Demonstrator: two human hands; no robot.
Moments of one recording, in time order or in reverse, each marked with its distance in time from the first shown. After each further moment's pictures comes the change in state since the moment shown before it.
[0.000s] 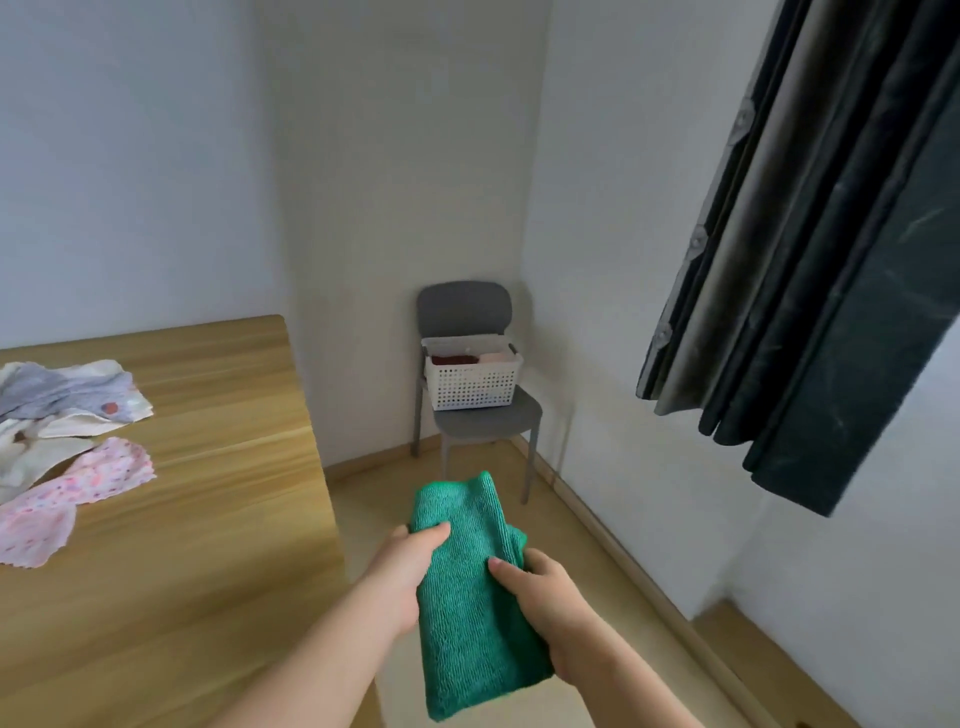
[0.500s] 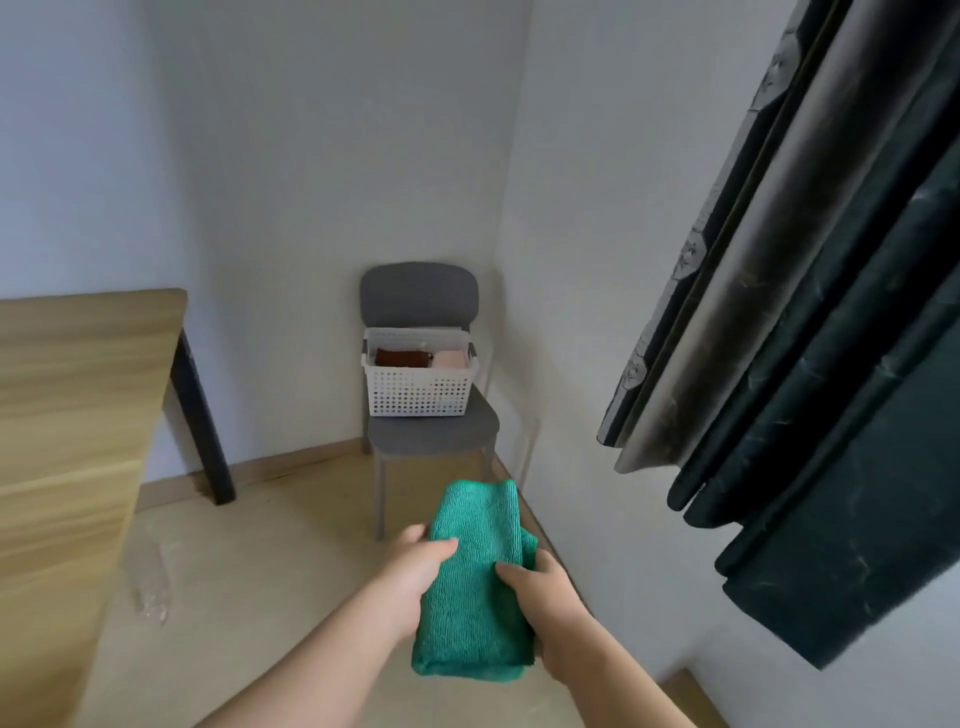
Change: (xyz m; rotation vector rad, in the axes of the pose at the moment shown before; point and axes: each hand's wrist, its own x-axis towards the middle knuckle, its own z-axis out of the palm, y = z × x) left_hand 0.180 0.035 0.215 0.016 0.051 -0.031; right_hand 0.202 -0.074 -0.191 -0.018 0.048 0.118
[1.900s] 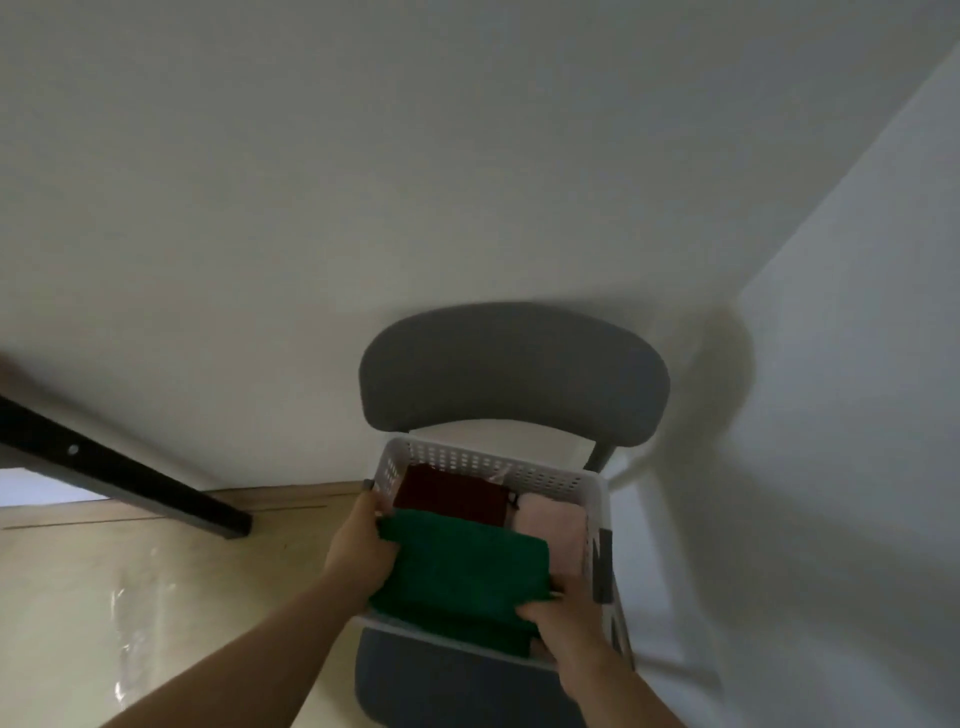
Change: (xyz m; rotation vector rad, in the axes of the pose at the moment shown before) left_hand 0.630 0.323 -0.056 0.556 0.404 -0.153; right_hand 0.693 -0.245 0.127 -0.332 -0.145 0.473
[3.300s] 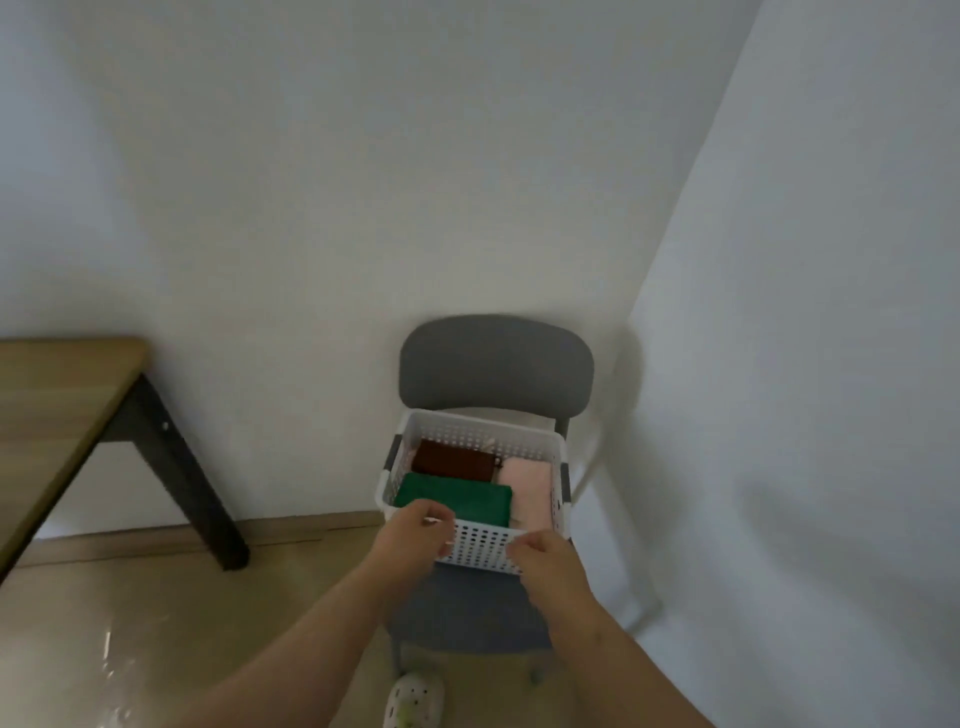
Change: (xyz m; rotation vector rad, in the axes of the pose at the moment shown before) left_hand -0.208 -0.059 0.003 -0.216 -0.086 0.278; right_hand -0.201 0.096 0.018 -0.127 0.158 -0.512
